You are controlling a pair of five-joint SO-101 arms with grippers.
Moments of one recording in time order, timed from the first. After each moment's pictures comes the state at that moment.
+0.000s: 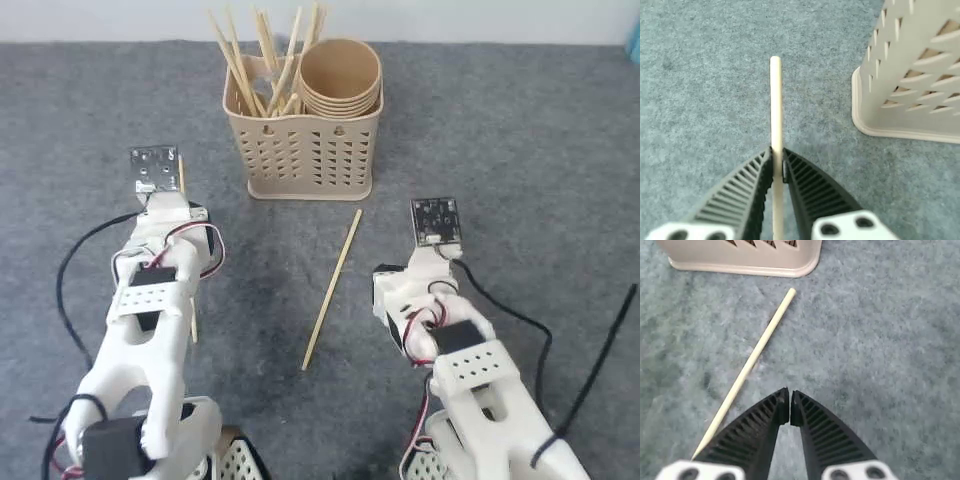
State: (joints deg) left arm -13.6 -21.9 64.5 11.6 3.0; right arm -21.9 -47.9 79.1 24.3 -13.1
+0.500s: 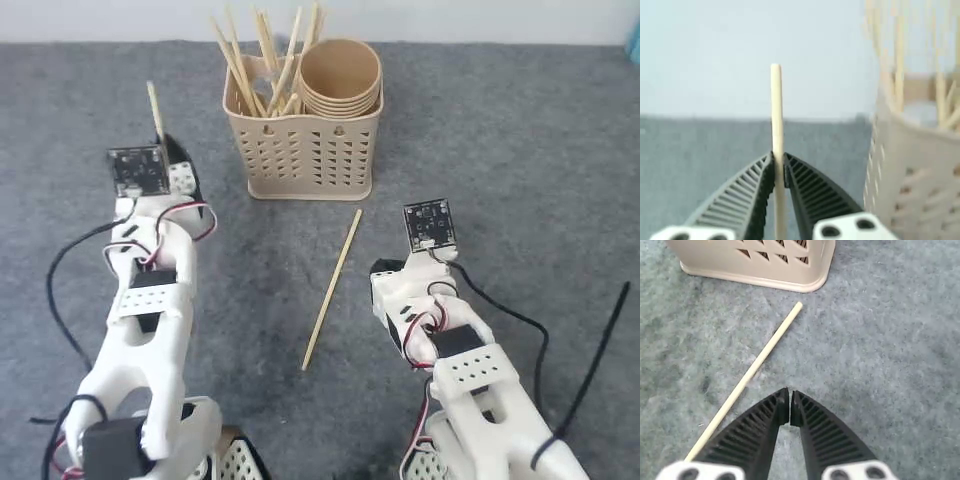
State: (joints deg) left arm -13.6 -22.0 65.5 -19.6 2.8; right arm -21.9 -47.9 80.6 20.0 -8.1
